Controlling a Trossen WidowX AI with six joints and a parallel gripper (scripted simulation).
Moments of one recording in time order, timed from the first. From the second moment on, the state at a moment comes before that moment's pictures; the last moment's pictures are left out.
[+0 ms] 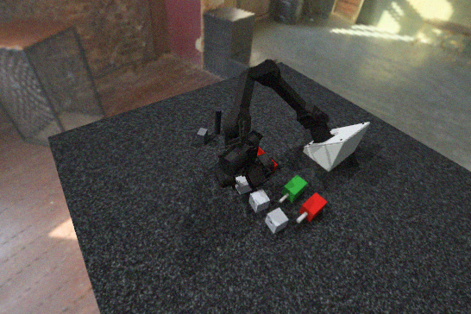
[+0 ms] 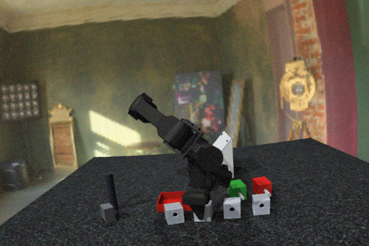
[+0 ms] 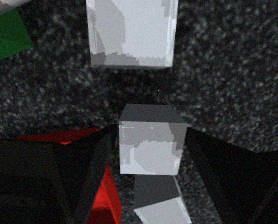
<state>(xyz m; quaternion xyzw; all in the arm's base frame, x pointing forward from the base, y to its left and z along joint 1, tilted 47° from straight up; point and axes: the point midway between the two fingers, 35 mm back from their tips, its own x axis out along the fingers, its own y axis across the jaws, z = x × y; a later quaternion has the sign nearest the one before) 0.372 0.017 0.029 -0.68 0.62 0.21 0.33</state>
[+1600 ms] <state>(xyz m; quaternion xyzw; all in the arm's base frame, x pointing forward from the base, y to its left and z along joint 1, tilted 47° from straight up) 0.262 0.027 0.092 -0.74 0.54 0.39 0.09</state>
